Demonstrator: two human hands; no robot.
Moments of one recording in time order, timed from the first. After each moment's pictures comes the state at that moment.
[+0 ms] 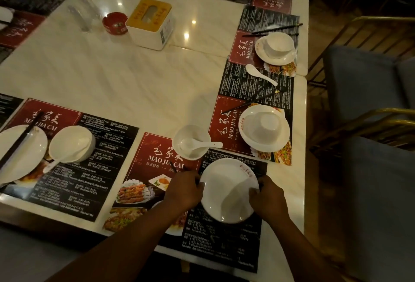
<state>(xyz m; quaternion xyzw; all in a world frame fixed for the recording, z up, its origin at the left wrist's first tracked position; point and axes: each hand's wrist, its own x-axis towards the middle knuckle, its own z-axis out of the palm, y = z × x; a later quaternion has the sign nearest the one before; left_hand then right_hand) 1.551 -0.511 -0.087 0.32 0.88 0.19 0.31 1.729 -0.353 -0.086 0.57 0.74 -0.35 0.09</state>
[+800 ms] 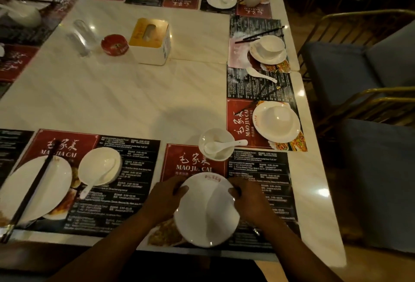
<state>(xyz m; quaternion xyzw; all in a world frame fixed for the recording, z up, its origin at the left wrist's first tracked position) 1.439 -0.629 -0.088 0.36 0.80 0.27 0.40 1.645 -0.475 -0.069 0.44 0.80 -0.41 0.03</state>
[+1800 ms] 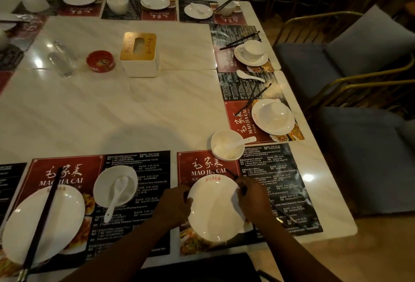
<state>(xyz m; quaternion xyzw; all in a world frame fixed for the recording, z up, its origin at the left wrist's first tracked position) 1.390 -0.651 -0.106 0.45 0.79 0.21 0.36 1.597 -0.536 -0.087 0.59 0.75 -0.28 -0.07</state>
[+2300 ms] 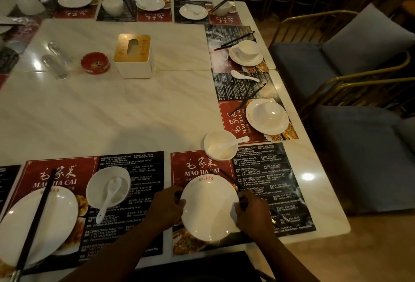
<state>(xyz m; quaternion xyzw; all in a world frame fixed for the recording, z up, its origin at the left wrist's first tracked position) 1.395 -0.653 -0.107 0.40 0.80 0.24 0.37 1.631 -0.560 -0.087 0.59 0.74 -0.30 -0.08</state>
